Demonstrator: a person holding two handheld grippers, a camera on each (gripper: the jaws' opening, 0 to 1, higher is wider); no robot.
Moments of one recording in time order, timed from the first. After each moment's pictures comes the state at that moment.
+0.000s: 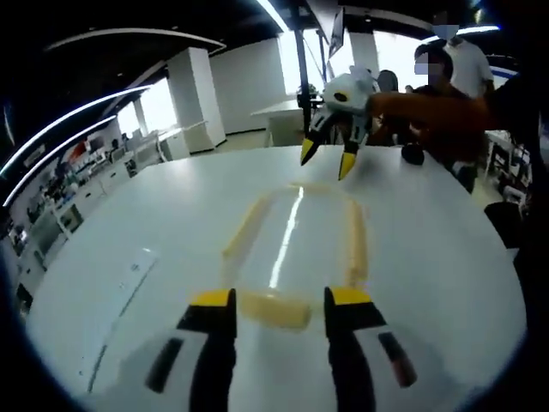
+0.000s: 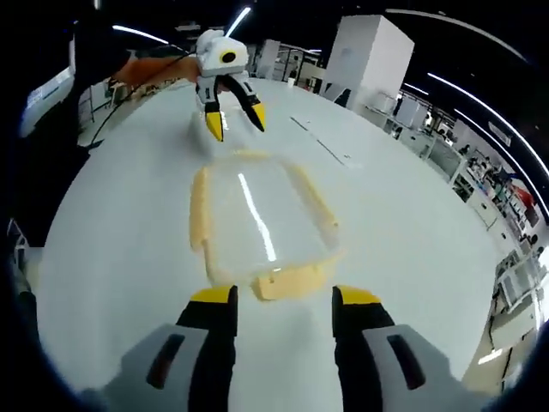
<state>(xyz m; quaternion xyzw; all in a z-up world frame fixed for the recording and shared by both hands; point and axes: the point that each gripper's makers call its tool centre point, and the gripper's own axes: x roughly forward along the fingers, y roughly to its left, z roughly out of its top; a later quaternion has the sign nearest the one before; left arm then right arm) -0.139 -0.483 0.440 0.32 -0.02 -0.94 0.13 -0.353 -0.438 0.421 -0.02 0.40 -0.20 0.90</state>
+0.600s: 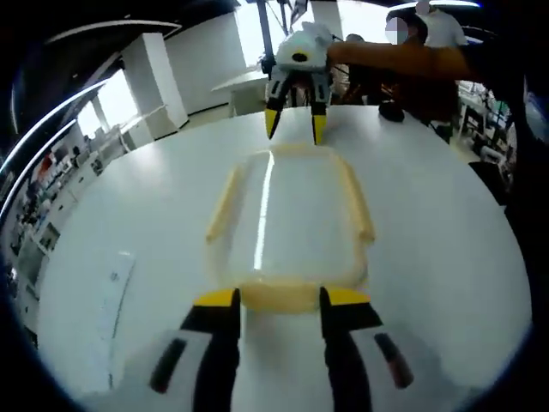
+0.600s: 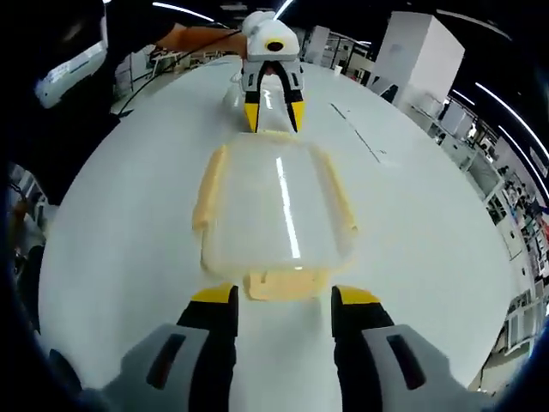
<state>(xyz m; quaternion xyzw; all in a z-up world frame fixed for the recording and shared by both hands) -0.147 -0.486 0.415 0.39 -0.05 -0.92 0.04 -0.356 -0.459 0.409 -0.04 0.44 -0.10 0.89</state>
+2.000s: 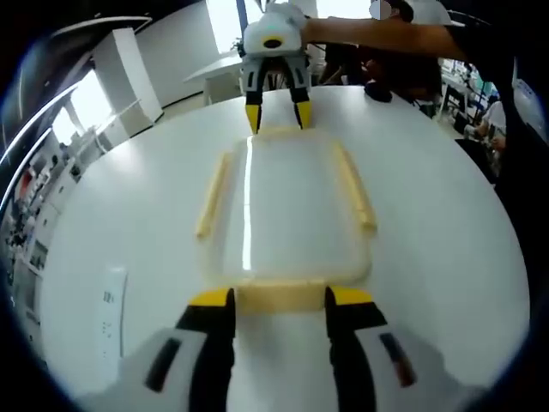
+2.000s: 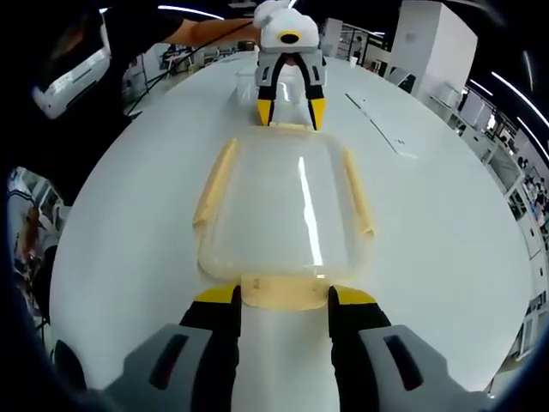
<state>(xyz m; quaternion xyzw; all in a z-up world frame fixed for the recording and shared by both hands) -0.152 -0.493 0.407 0.43 -0.06 -0.90 -0.01 -0.343 -0.453 0.401 0.00 0.45 -0.05 0.89</state>
